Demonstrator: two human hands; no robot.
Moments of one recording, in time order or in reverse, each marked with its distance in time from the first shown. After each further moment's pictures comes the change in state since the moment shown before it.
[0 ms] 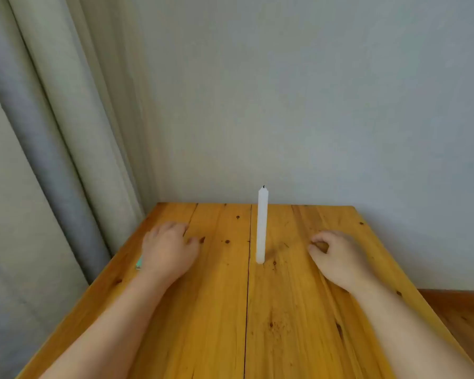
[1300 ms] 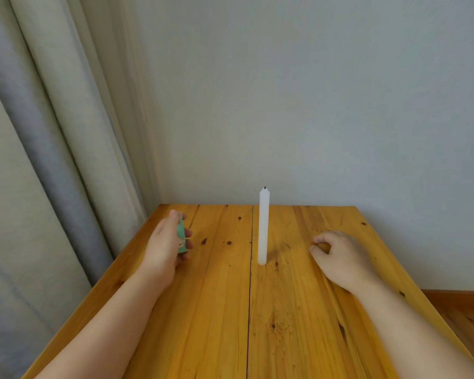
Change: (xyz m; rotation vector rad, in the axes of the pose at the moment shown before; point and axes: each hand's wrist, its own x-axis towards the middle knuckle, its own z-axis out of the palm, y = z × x) left_hand 0.000 0.007 -0.011 -1.357 0.015 -0.439; right_hand -0.002 -0.004 -0.003 0.006 -0.007 0.005
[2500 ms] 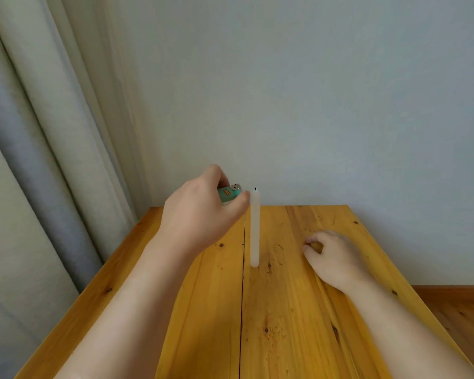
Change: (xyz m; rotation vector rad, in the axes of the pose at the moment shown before) left_hand -0.065 0.078 0.075 1.064 -0.032 0.893; right_hand -0.001 -0.002 0.000 -0.006 -0.004 -0.002
